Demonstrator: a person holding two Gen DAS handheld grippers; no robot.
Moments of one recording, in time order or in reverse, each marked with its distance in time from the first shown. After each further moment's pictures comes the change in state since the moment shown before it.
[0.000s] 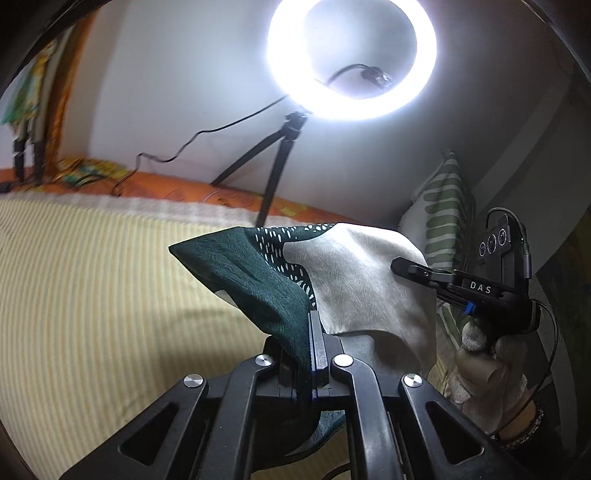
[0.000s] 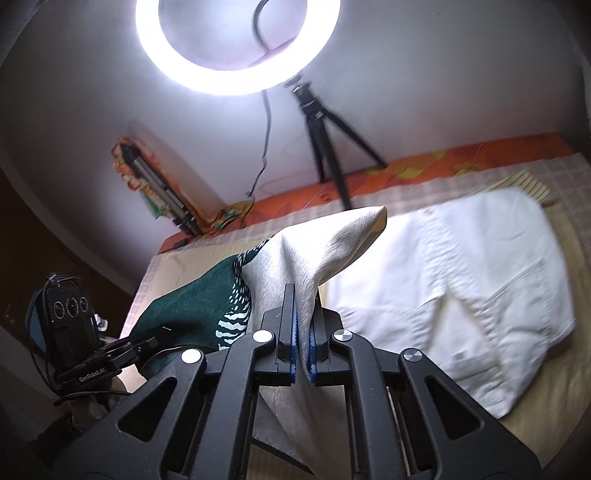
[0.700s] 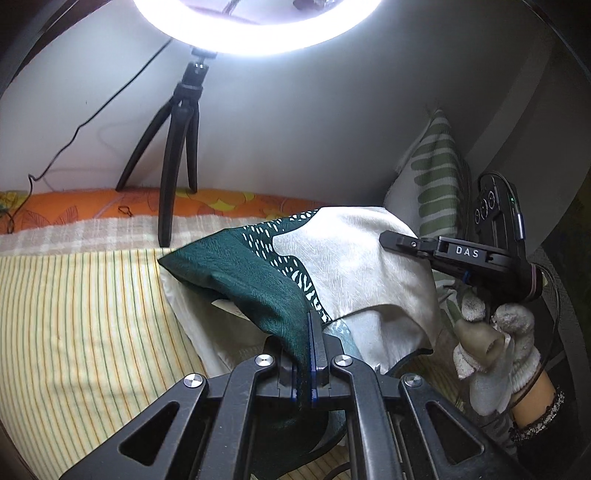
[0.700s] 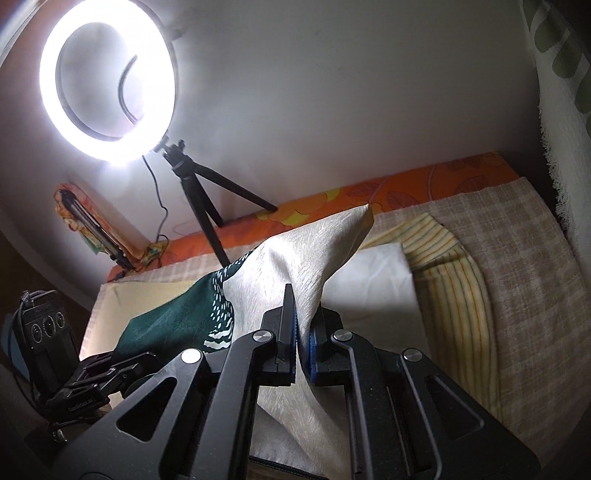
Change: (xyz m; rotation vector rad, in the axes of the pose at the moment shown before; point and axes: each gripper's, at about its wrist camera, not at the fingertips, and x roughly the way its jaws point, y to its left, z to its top) left arm 0.136 -0.074 0.018 0.102 0.067 -0.020; right arm -0.020 -0.134 0.053 0.027 -0.022 -0.141
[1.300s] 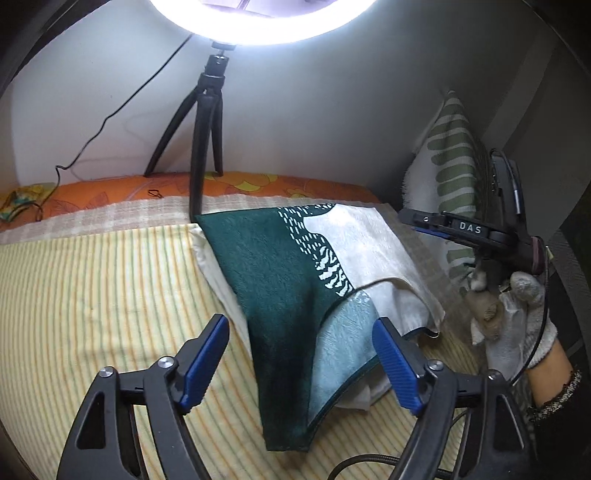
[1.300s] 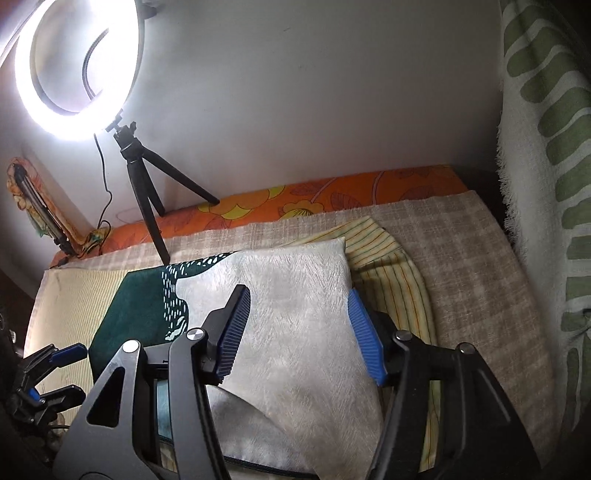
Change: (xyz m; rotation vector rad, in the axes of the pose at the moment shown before) left arm -0.023 0.000 -0.018 0.027 0.038 0.117; right arm -0.003 0.000 -0.006 -0.061 -0.011 -0.249
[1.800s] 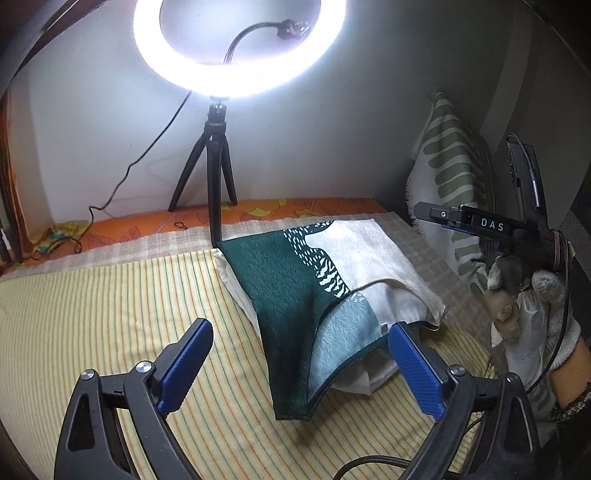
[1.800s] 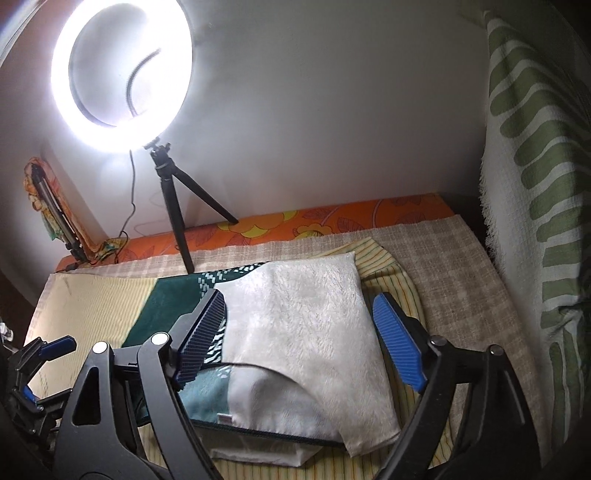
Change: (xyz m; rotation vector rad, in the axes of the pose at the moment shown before) left arm -0.049 -0.028 -0.009 0.095 -0.079 0.103; right arm -0.057 0.035 -0.011 -0.032 -0.111 -0.020
